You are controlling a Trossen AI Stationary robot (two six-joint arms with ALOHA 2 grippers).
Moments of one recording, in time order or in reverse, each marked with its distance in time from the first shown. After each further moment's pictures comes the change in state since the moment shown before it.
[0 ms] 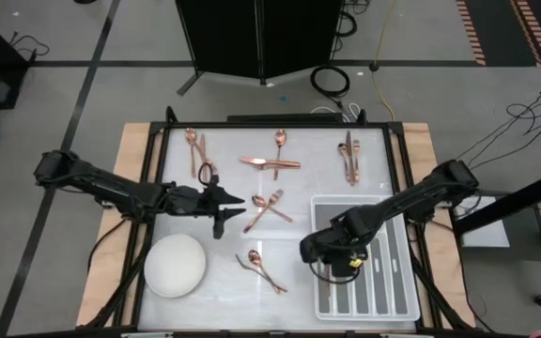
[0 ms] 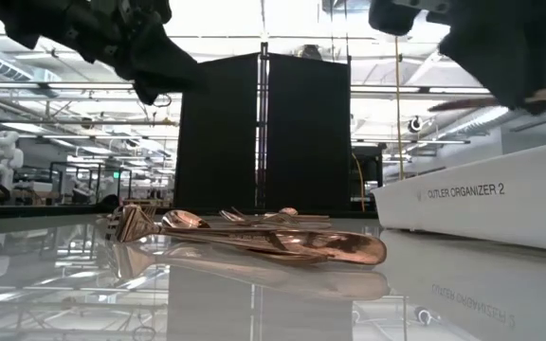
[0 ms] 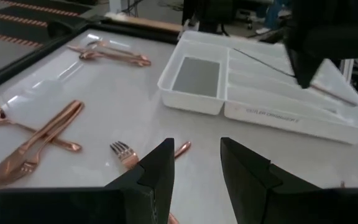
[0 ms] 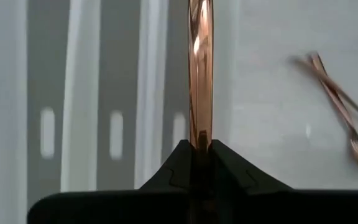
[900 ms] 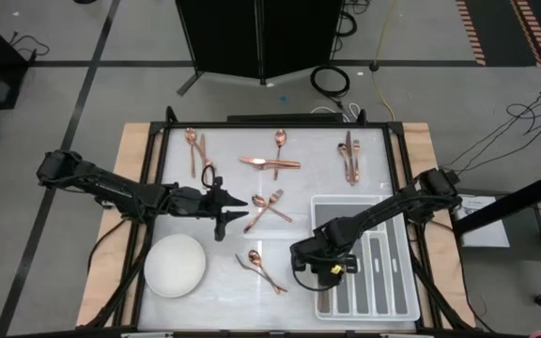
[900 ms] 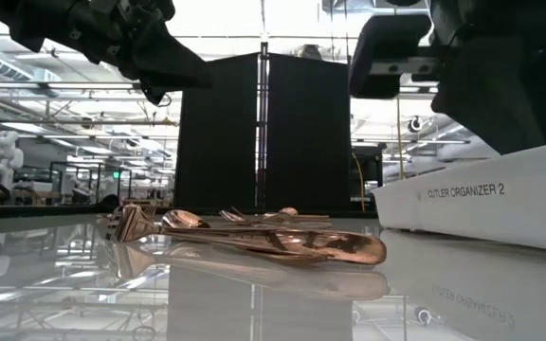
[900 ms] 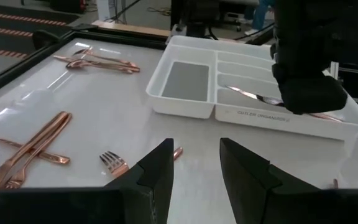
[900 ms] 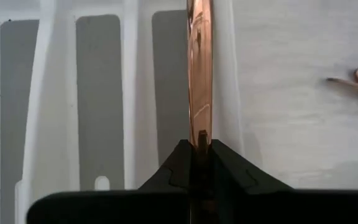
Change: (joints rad) left arm 0.000 0.024 -0.001 0.056 0.040 0.056; right arm -0.018 0.172 0.012 0.117 -0.132 0.152
